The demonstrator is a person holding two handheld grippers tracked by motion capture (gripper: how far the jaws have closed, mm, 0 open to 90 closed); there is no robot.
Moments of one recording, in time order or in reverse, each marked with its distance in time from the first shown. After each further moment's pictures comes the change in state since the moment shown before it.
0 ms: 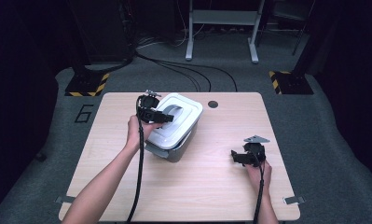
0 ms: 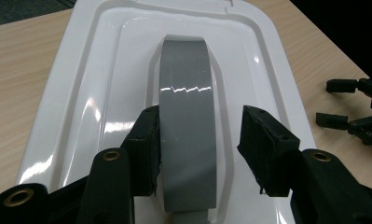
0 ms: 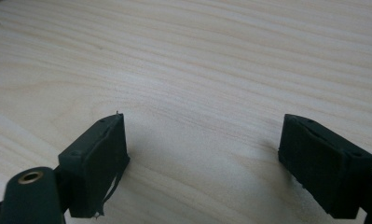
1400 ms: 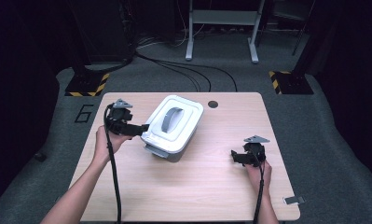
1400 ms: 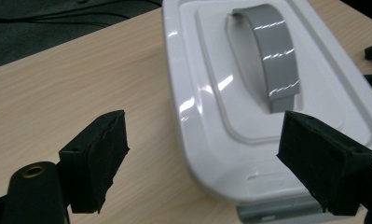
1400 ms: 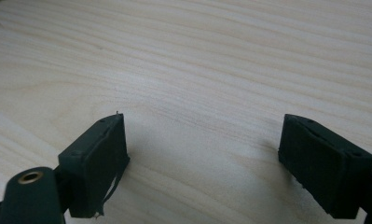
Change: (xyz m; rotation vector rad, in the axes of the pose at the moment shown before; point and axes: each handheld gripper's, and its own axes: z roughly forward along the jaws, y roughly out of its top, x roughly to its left) left arm 0.037 -0.059 -0.079 -0.076 0.148 0.110; right arm 0.000 0.000 0.000 0.000 0.000 0.000
